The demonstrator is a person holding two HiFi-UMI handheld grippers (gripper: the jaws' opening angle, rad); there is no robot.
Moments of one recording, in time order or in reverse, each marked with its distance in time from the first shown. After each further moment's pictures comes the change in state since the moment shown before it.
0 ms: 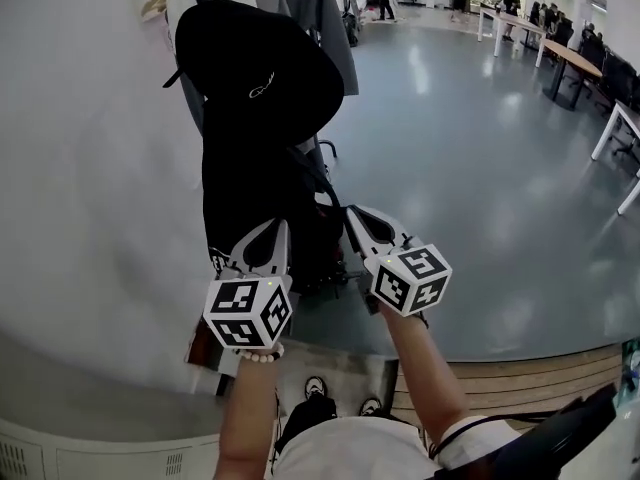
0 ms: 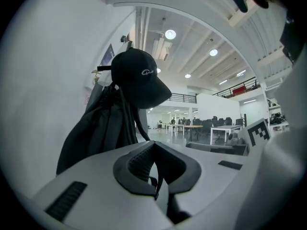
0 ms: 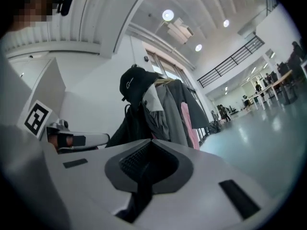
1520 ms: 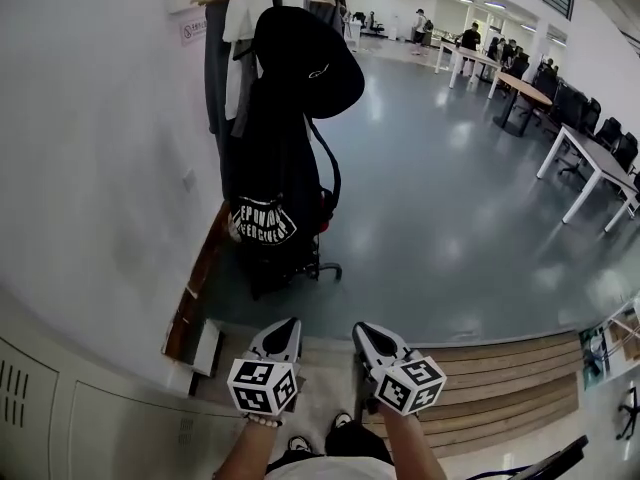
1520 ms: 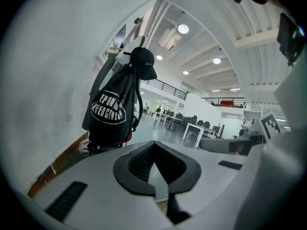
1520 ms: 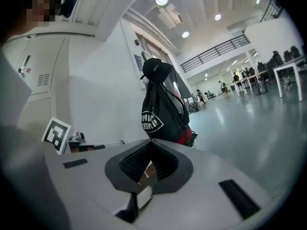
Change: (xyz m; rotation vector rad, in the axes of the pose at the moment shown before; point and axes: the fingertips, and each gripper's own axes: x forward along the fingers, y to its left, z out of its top) left arm -0.265 -0.039 -0.159 -0.231 0.201 -0.214; right arm -0.227 0.223 -0.141 0.100 0.220 -0.225
